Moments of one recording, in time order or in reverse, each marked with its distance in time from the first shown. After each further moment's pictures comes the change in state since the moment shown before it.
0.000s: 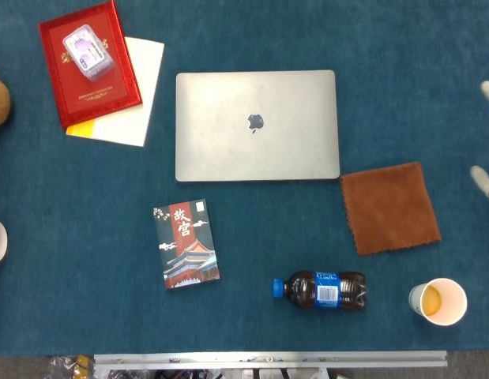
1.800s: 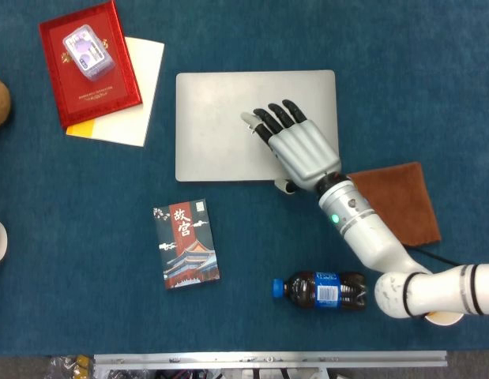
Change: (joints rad) left arm -0.010 0.021 0.005 0.002 0.010 -0.018 0.005; right arm 0.628 -0.677 0.095 0.419 0.555 -0.341 -0.437
